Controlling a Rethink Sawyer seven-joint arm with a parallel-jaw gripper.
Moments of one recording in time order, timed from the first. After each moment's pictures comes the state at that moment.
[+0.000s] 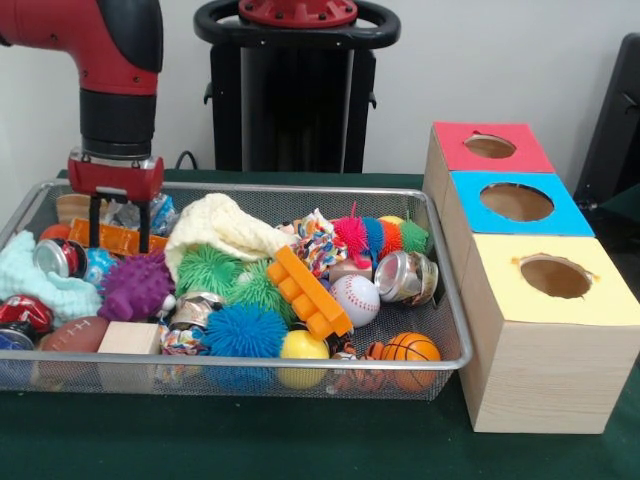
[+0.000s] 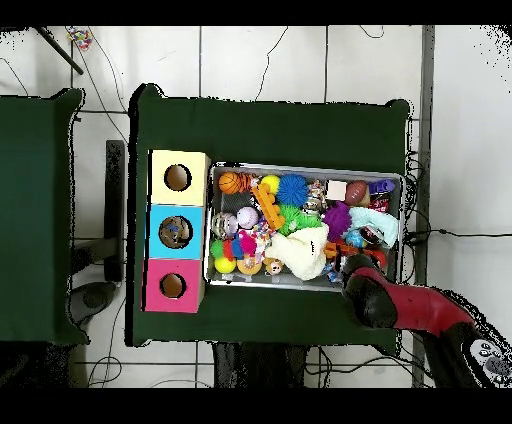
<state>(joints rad) -0.84 -0.53 0.15 1.80 -0.71 0.00 1.74</state>
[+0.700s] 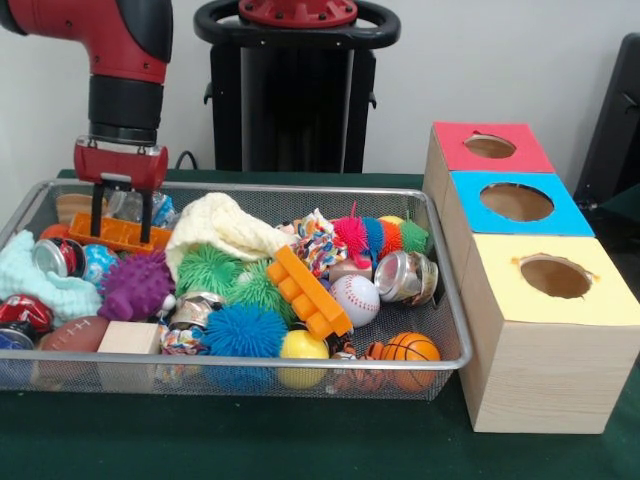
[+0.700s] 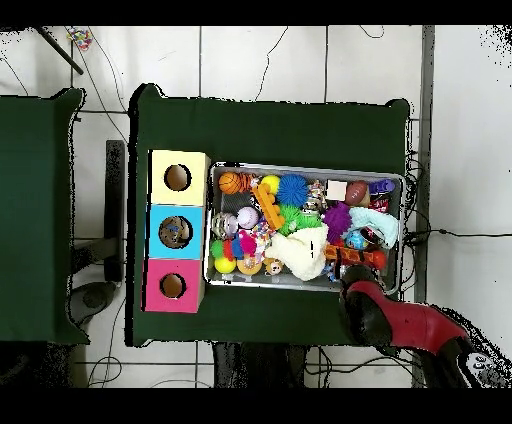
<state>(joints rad) -0.82 -0.53 0.08 1.86 -0.72 -0.19 1.74</state>
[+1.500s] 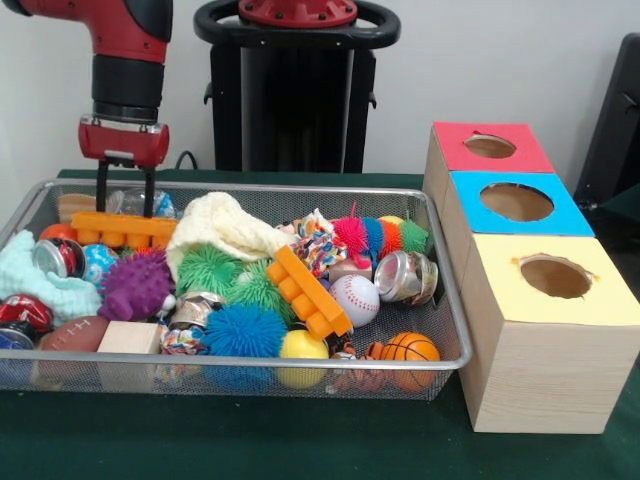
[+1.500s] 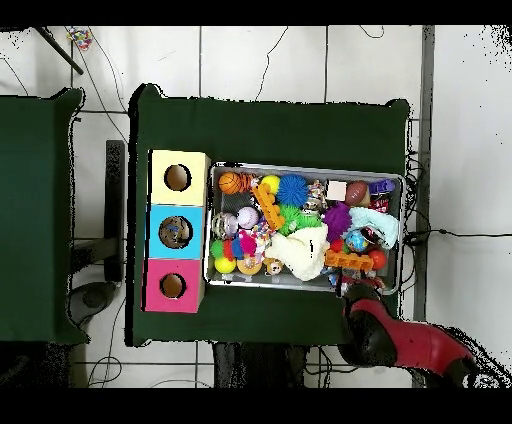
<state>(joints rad) -0.87 -0.56 0.06 1.95 -0.76 -0.17 1.74</state>
